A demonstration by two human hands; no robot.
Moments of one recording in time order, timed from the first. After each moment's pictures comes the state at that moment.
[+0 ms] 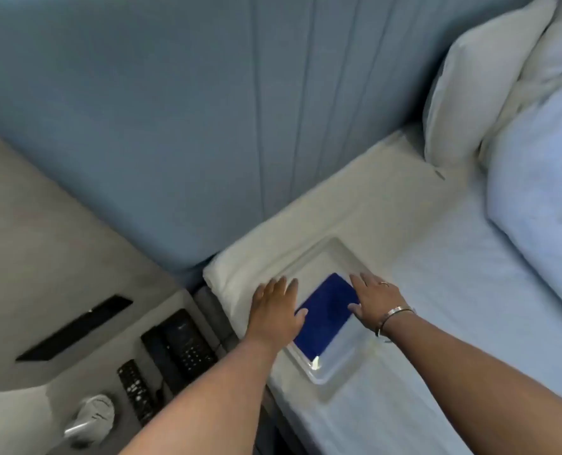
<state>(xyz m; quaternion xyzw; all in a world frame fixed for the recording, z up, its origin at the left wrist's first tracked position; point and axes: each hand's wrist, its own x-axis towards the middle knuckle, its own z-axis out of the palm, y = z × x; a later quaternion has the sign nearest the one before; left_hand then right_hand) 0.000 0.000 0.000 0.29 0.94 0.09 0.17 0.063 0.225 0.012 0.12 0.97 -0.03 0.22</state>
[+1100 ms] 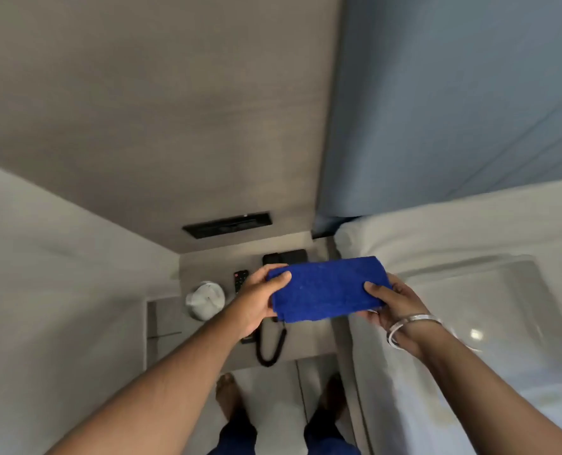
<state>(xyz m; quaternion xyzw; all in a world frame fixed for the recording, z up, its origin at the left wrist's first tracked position) 0.005 -0.294 -0.027 -0.29 0.52 0.76 0.26 -0.003 -0.029 0.001 0.32 0.47 -0.78 0.27</state>
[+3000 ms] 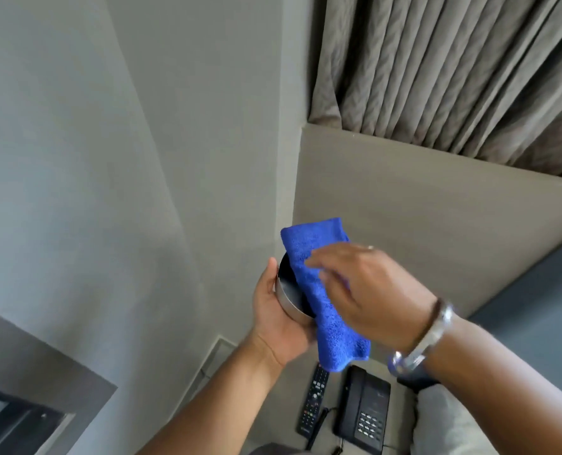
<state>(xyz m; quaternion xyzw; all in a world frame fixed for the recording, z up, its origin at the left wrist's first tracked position) 0.119 -0.453 0.235 -0.06 0.20 0.98 -0.05 0.055 -0.335 0.370 -0.57 0.80 -0.21 -0.03</state>
